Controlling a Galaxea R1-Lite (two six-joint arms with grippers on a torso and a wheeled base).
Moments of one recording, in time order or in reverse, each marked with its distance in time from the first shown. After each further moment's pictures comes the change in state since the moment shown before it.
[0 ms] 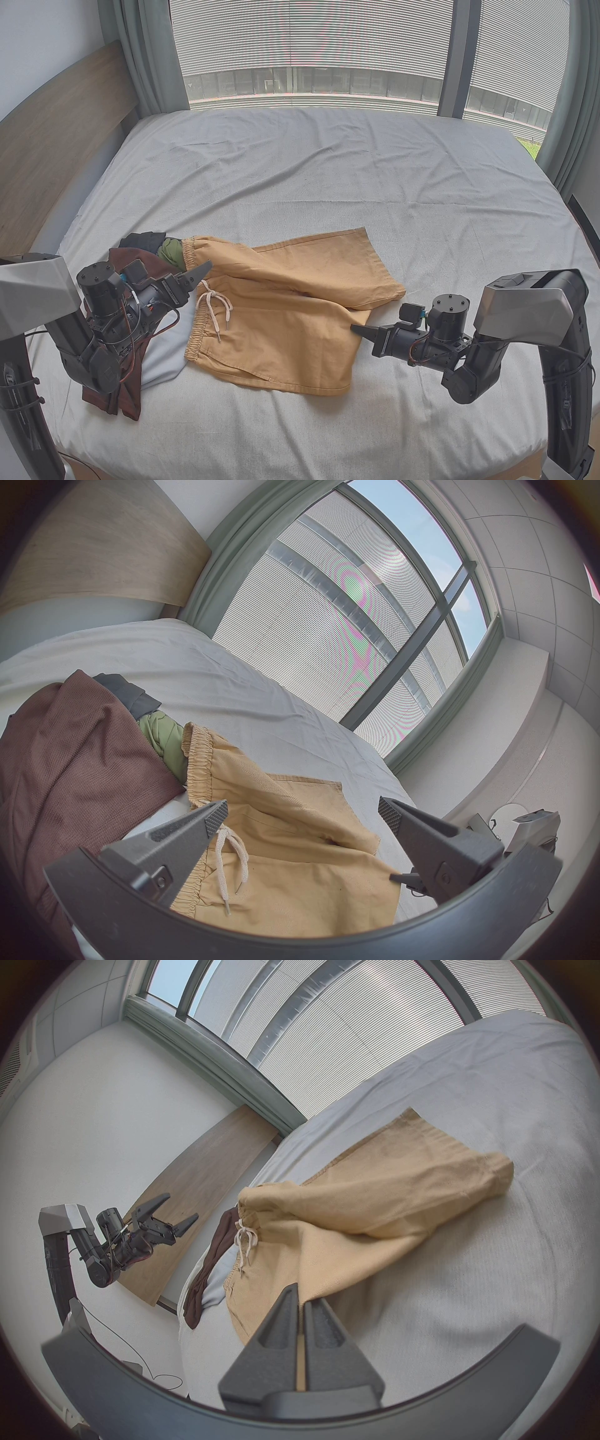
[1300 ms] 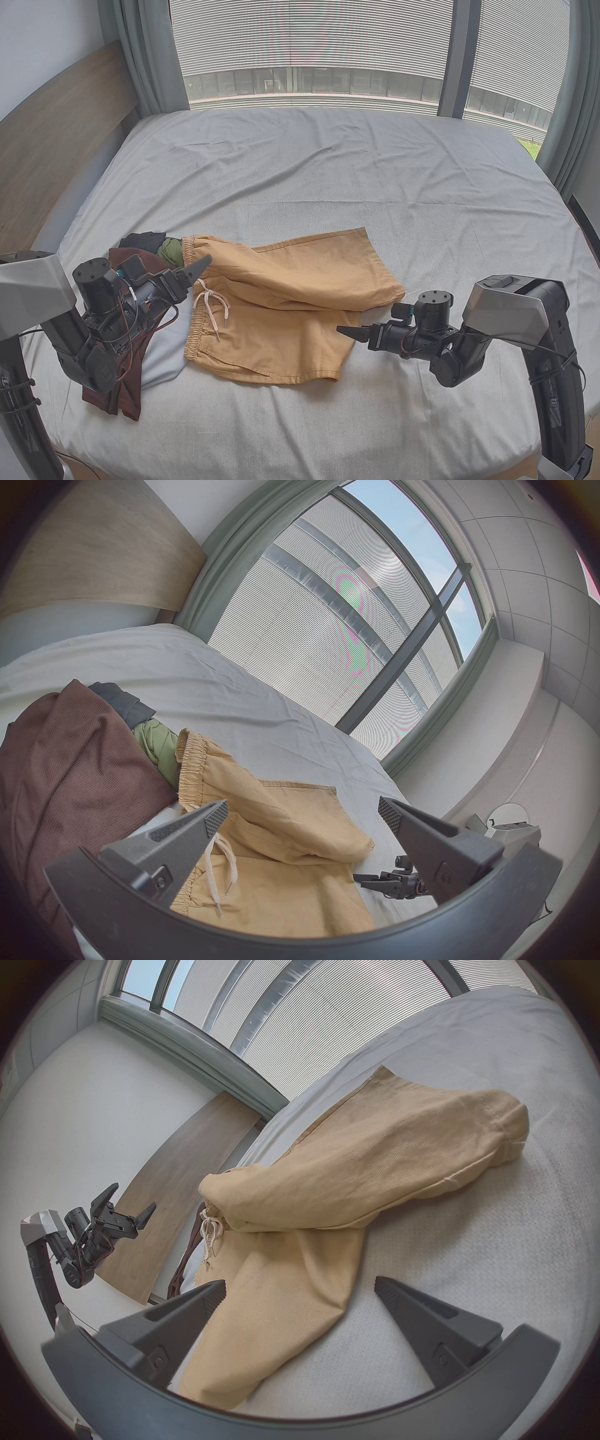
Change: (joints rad) left arm -0.007 -0.035 0.006 0.002 0.001 0.000; right arm -0.062 0.137 -0.264 0.244 0.070 -0.009
